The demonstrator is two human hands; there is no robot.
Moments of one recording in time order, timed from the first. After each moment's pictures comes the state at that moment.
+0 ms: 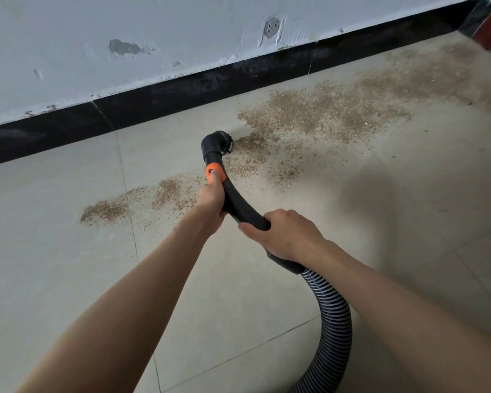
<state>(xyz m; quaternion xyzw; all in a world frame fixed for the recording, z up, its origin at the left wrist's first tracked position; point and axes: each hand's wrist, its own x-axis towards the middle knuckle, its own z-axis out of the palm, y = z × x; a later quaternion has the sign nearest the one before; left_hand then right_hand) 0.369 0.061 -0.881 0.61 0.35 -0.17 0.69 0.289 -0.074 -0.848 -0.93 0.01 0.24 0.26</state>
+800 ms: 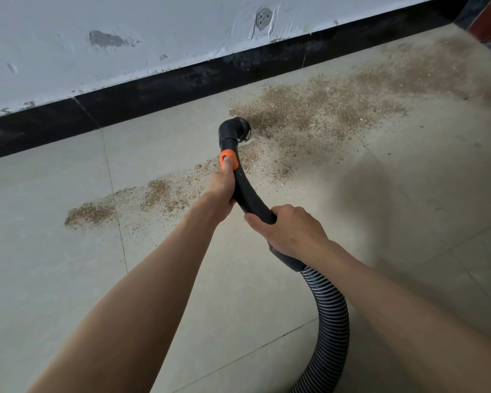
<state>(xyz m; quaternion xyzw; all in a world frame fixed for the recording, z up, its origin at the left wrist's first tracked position) 0.392 0.028 -0.886 0.62 0.30 -0.20 0.69 0.298 -0.091 -0.861 -0.94 0.07 0.21 0.27</state>
